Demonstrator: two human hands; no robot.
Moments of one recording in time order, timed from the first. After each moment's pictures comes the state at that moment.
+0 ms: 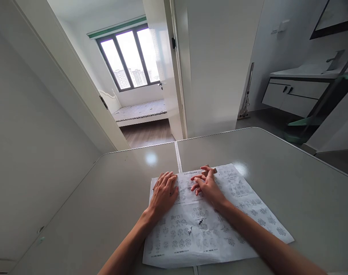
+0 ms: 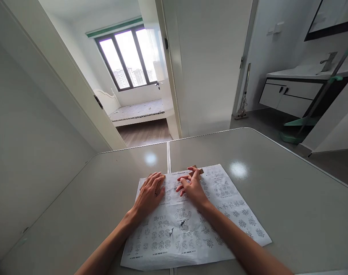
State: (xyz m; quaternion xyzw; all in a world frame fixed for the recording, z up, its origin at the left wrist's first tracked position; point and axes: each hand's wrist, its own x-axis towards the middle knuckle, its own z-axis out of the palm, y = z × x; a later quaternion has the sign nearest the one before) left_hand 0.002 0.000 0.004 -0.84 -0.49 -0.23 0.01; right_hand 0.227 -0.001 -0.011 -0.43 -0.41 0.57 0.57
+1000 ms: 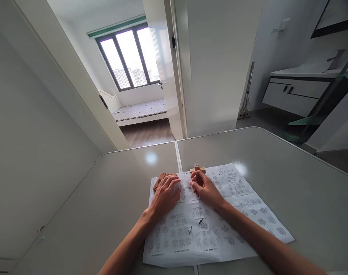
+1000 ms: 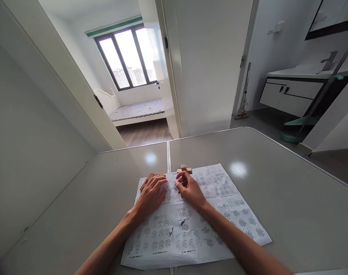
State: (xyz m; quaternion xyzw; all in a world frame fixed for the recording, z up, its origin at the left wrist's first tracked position) left_hand 0.010 -0.006 0.015 -0.87 -0.43 -0.25 -0.04; right_hand 0.227 -0.009 -0.005 -0.42 -0.51 0.53 0.52
